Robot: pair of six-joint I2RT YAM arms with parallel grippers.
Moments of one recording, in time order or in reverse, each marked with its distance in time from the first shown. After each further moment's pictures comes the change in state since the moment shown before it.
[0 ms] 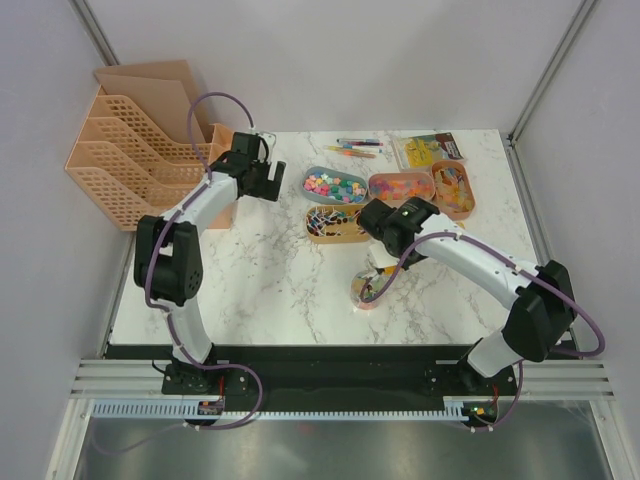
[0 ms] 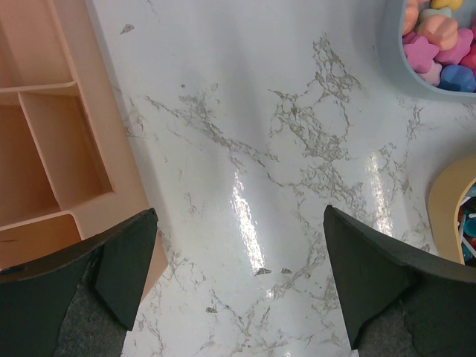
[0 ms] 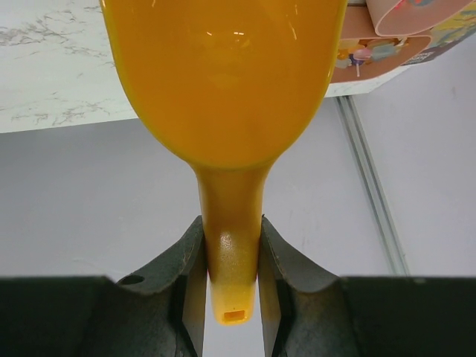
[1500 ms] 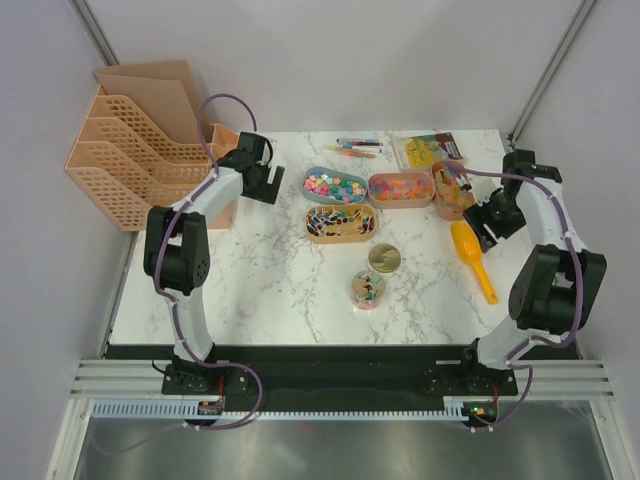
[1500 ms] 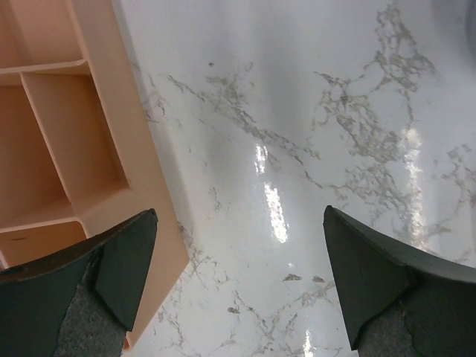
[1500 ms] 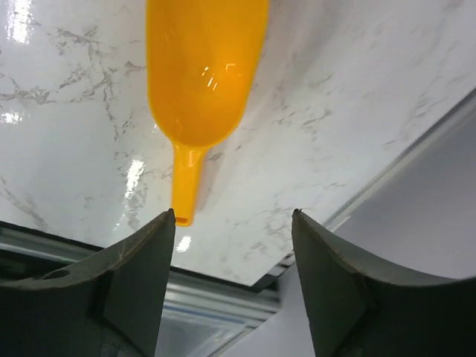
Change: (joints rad) left arm 0.000 0.122 0.088 -0.079 -0.119 0.023; right arm -0.954 0.142 0.053 0.211 -0.702 0.422
